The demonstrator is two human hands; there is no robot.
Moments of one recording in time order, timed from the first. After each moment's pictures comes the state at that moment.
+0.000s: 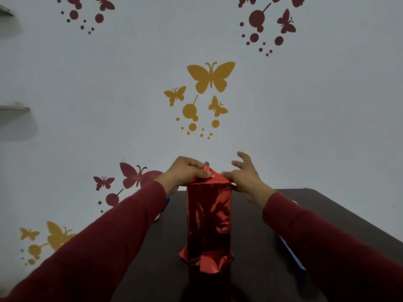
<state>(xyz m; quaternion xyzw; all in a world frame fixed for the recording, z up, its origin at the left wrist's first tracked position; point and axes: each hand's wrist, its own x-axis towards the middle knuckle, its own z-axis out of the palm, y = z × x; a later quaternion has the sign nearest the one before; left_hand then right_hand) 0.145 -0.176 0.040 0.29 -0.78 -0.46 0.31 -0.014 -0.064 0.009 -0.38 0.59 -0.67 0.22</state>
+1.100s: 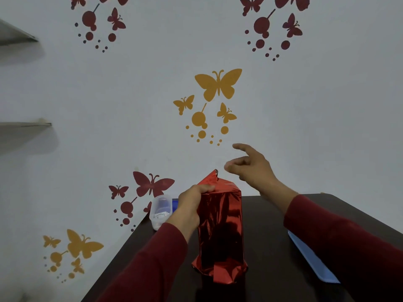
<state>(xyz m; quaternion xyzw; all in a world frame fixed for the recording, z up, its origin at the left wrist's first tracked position) 0.149 -0.135 0.000 0.37 -0.47 -0.70 0.39 0.002 -0.039 0.045 -0.50 0.61 -0.61 0.08</state>
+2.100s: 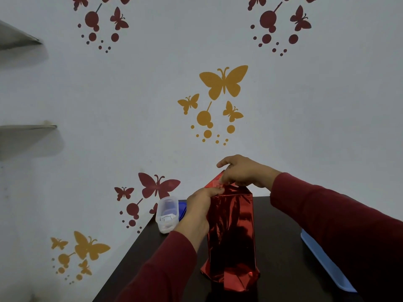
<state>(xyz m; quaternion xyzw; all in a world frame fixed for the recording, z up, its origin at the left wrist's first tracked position) 0.145 -0.139 -0.007 0.36 -0.49 -0.69 0.39 -0.008 -0.108 0.064 -0.55 0.72 -0.38 0.18</state>
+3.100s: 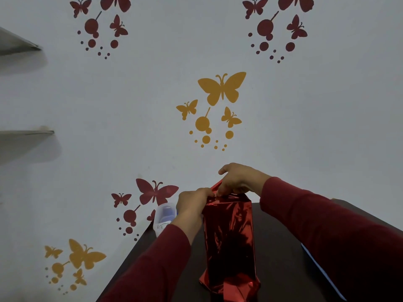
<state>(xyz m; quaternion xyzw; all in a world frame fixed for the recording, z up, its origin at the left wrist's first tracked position) 0.146 -0.160 0.010 0.44 -0.54 -0.56 0.45 0.009 -0.116 0.074 -0.51 0.78 -0.31 0.17</state>
